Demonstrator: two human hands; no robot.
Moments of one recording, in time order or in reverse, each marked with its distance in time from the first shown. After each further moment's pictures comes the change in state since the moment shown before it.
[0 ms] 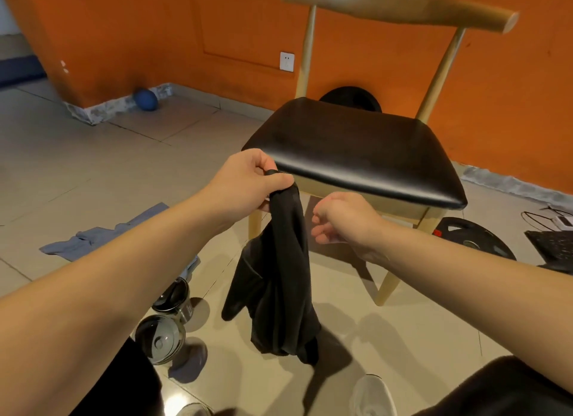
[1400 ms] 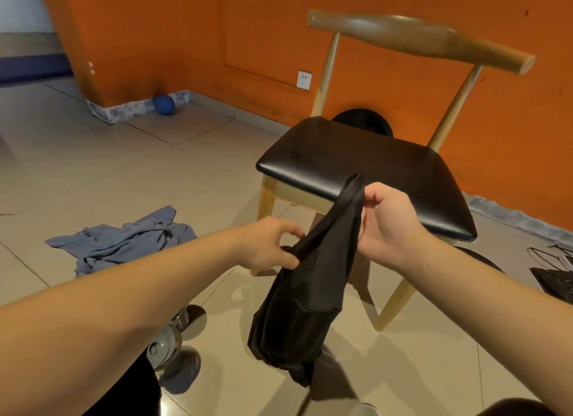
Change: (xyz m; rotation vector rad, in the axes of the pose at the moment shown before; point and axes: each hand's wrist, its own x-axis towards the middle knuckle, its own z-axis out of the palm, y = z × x) left_hand 0.010 -0.057 0.007 0.599 -0.506 -0.050; right_hand -0.009 -0.023 -0.021 0.781 -0.263 -0.022
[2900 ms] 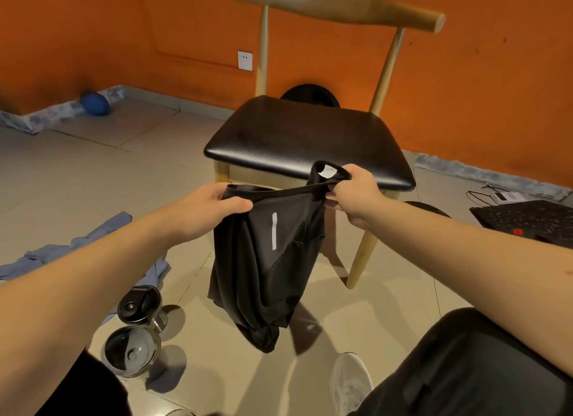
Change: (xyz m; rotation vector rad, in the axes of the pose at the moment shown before) left_hand -0.030 0.015 -0.018 -0.362 0.139 0.026; right_hand 0.024 0.002 -0.067 -0.578 0.549 -0.214
